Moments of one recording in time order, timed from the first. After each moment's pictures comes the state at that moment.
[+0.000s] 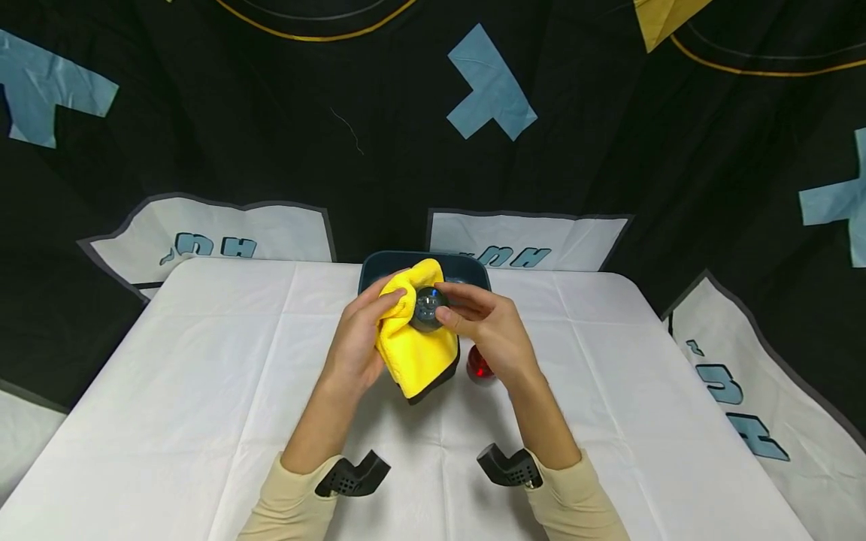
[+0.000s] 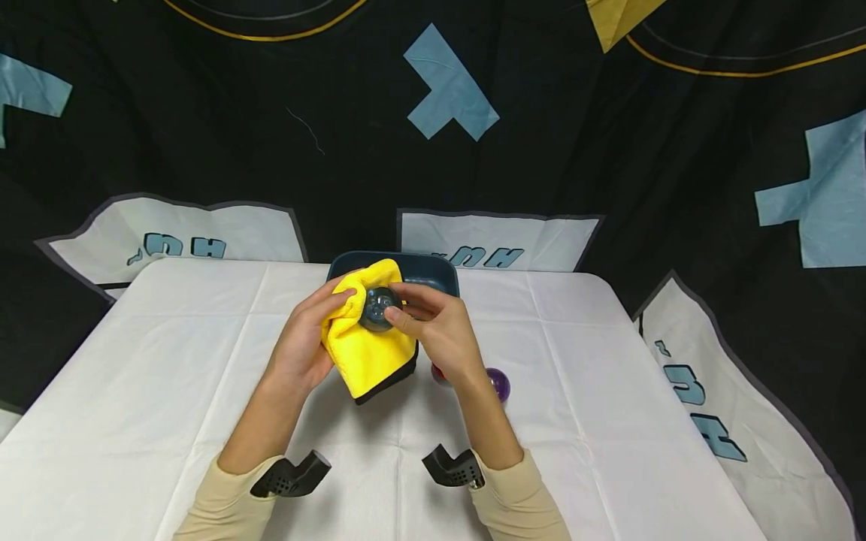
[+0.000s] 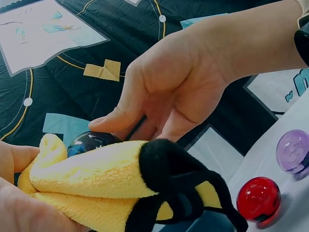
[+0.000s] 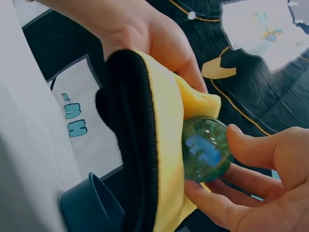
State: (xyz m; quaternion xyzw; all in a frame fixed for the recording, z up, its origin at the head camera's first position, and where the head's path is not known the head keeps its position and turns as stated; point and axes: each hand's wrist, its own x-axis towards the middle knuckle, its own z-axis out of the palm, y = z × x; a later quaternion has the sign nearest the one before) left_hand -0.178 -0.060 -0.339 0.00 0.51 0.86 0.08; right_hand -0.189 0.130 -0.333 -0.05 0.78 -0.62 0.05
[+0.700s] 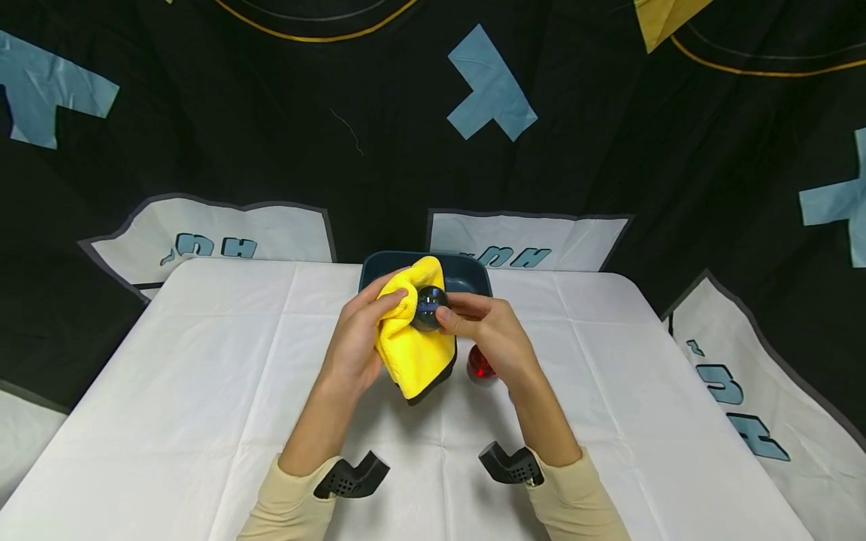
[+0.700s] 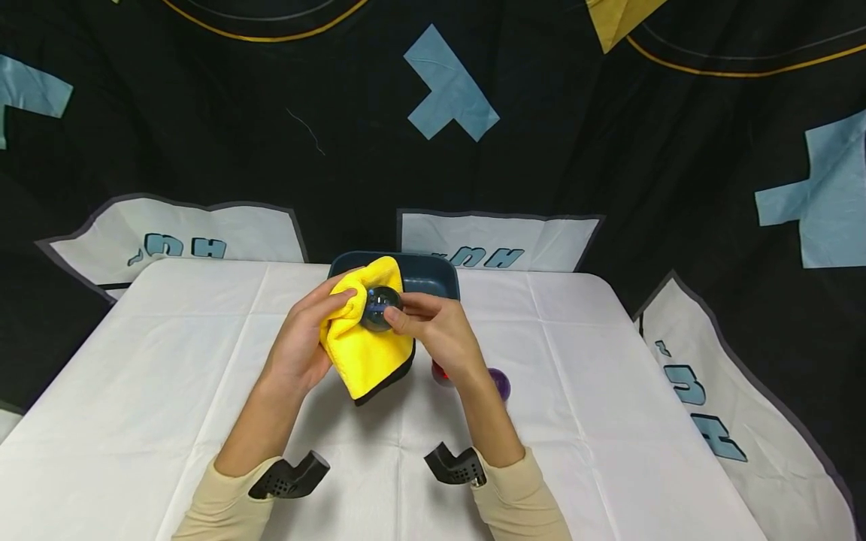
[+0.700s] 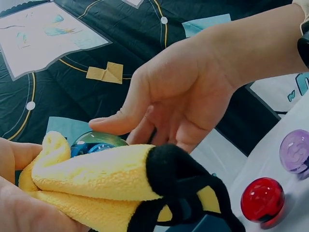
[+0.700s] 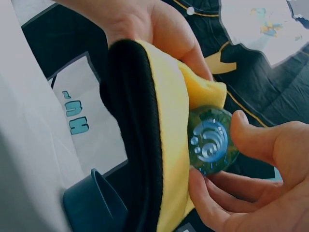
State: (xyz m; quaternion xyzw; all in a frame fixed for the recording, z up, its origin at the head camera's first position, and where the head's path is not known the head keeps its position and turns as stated) left_hand -0.176 -0.061 -0.336 0.00 0.53 0.84 0.07; right_hand -0.191 0.128 -0.334 -0.02 0.79 -0.60 0.08
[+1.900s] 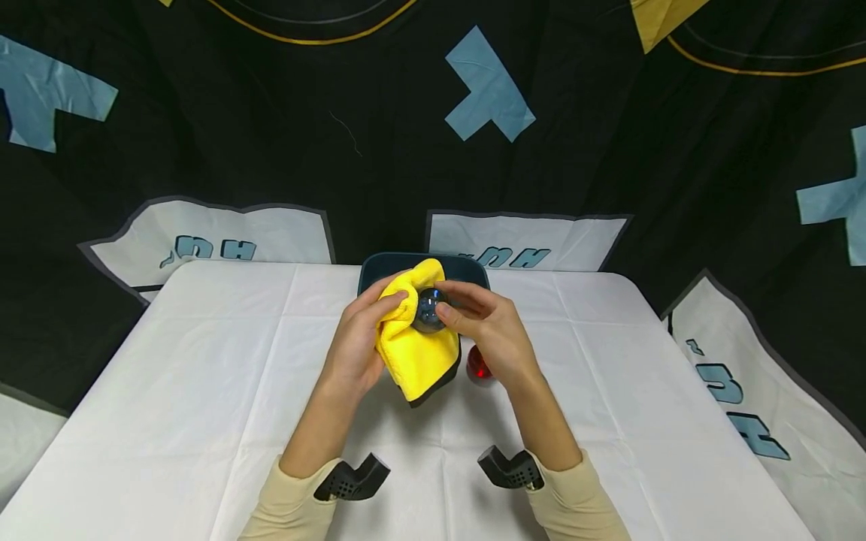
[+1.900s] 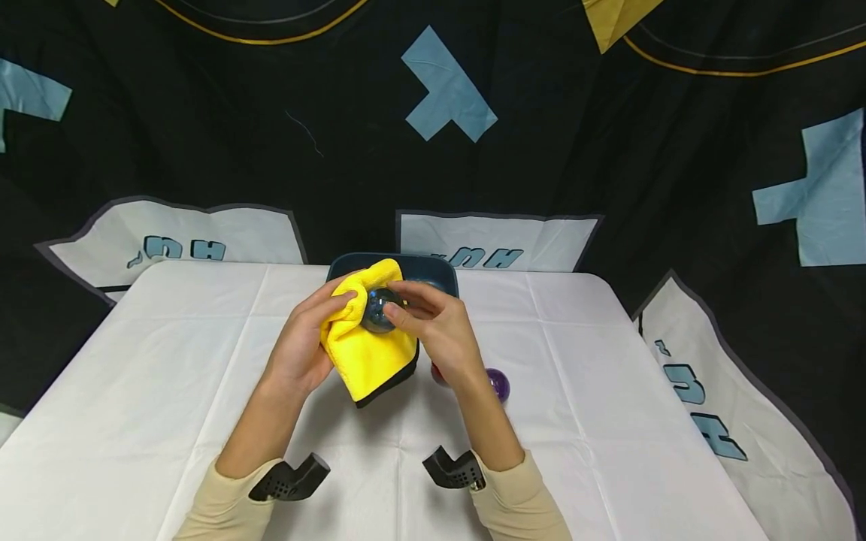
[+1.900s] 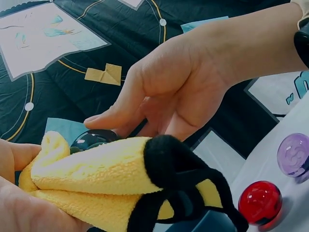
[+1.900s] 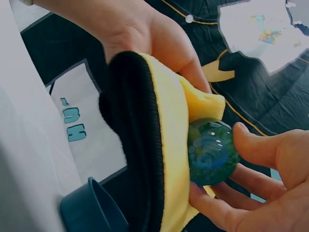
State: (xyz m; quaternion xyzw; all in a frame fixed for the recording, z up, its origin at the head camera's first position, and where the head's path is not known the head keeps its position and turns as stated) left_hand -0.176 -0.059 -0.337 0.01 0.52 0.85 0.08; right_hand -0.187 0.130 -0.332 -0.06 0.77 -0.63 0.04
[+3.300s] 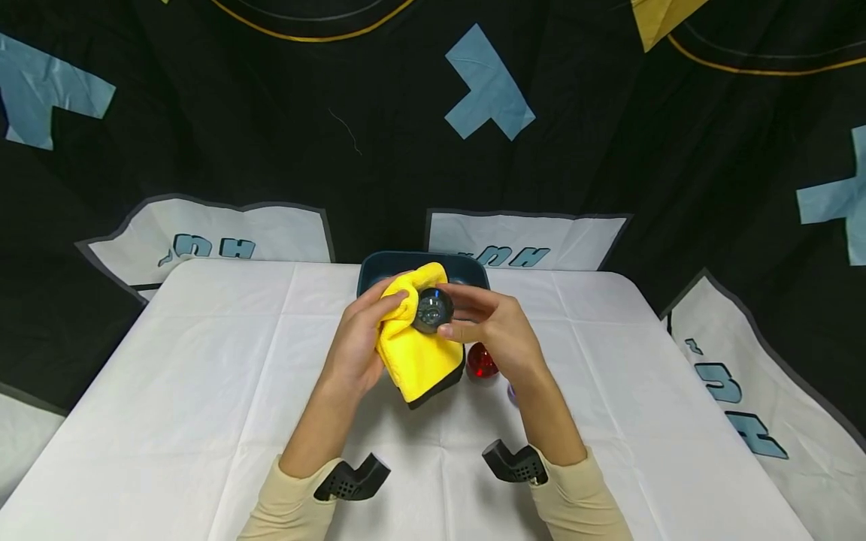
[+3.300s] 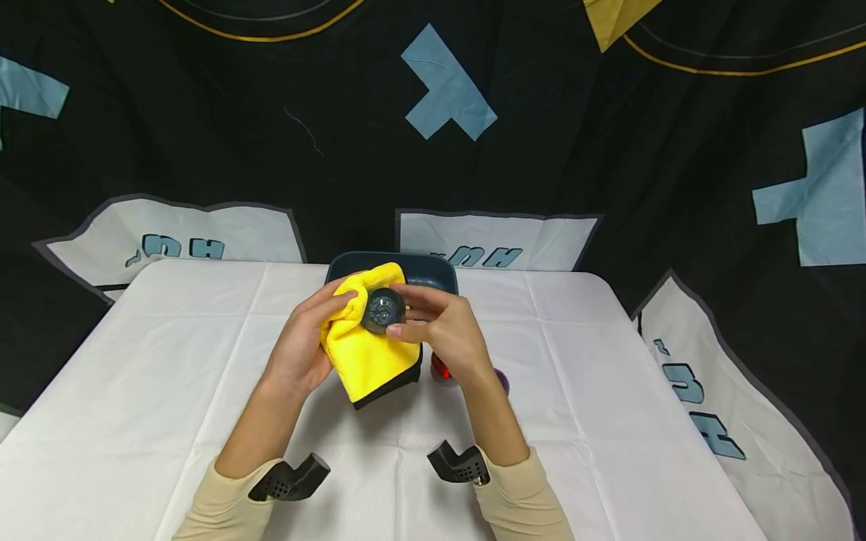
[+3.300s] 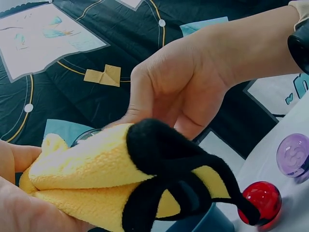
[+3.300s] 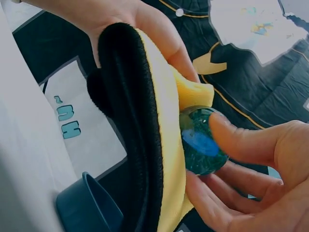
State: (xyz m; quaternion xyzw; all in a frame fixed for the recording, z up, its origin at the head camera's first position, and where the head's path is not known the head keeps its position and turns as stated) left_hand -0.175 -0.057 -0.337 0.00 0.52 0.85 0.08; right_hand -0.192 0.137 -0.332 -0.05 0.79 -0.60 0.07
